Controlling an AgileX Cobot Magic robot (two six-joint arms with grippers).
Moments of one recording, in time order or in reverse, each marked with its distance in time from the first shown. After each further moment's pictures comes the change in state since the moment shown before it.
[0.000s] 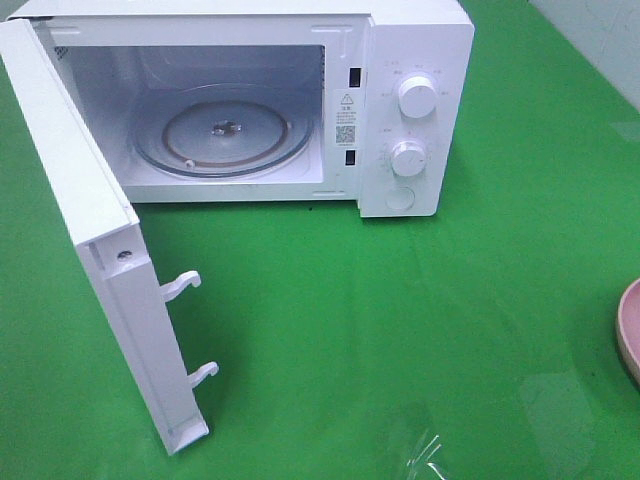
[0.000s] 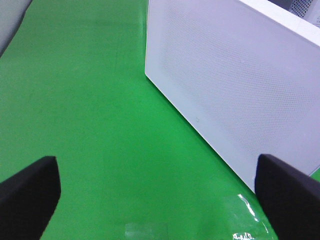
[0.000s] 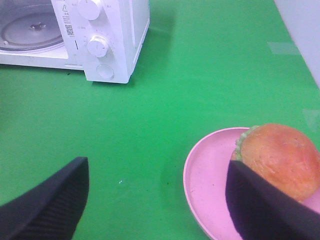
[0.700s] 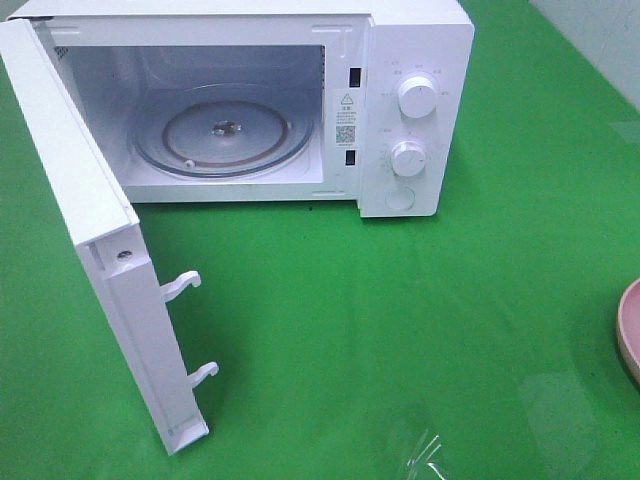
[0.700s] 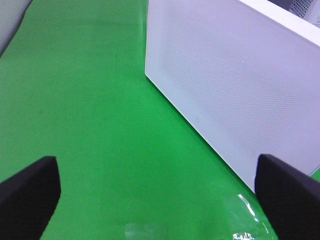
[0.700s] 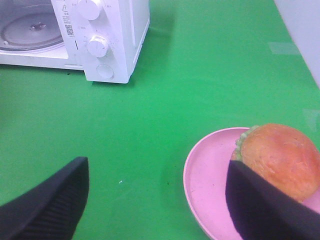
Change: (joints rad) left arm 0.000 0.000 0.000 0.000 0.000 0.000; right arm 0.000 0.000 0.000 0.000 0.000 0.000
